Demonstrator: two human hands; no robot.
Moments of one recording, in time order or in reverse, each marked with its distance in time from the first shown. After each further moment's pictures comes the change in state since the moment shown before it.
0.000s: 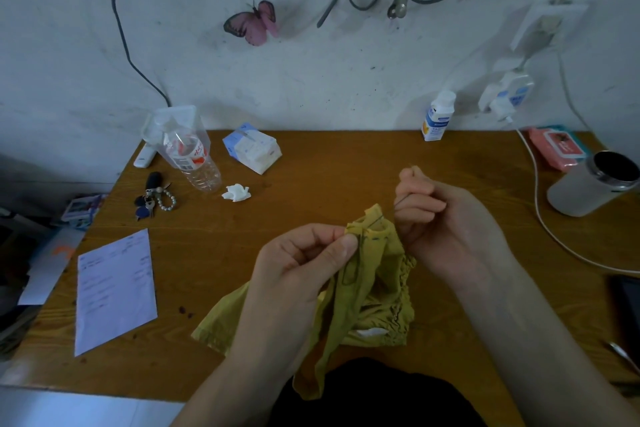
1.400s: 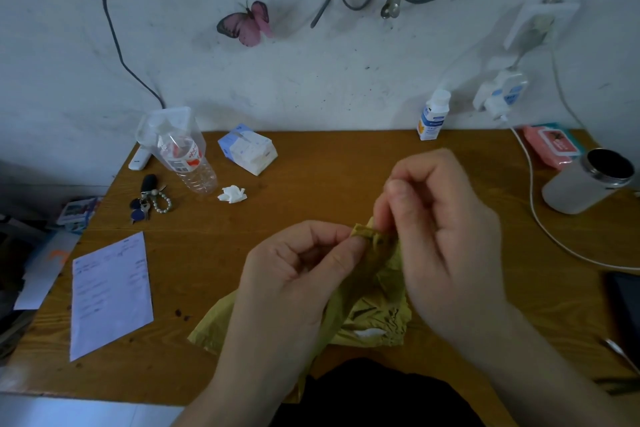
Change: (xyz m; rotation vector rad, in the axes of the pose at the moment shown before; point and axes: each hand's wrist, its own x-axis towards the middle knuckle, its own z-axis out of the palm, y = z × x) left_hand -0.012 0.026 0.016 0.256 0.084 0.057; right_hand -0.047 0.031 0.024 -1.549 -0.195 -1.249
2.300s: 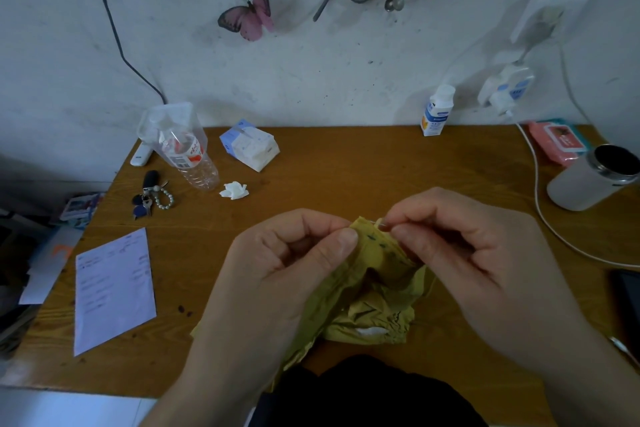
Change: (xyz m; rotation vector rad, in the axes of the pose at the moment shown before) left_hand 0.003 0.003 -0.016 -0.013 -0.096 0.004; right_hand -0.007 0.003 -0.034 0.001 -0.321 0.105
